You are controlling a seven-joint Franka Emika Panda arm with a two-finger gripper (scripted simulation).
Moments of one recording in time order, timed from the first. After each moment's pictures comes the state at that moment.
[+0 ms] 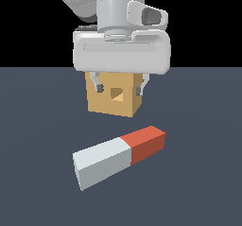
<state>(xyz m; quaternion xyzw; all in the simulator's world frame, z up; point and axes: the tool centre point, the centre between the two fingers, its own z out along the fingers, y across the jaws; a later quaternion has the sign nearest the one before) -0.005 -0.027 0.146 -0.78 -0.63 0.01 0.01</state>
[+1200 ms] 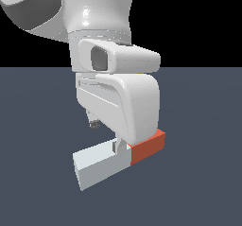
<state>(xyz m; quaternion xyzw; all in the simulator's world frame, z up) -0.030 -0.104 0.078 -0.95 -0.30 0.00 0.00</state>
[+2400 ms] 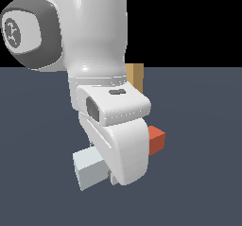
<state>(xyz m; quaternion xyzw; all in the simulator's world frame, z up) -0.035 -0.108 0.026 -0.96 -0.28 0.00 0.00</state>
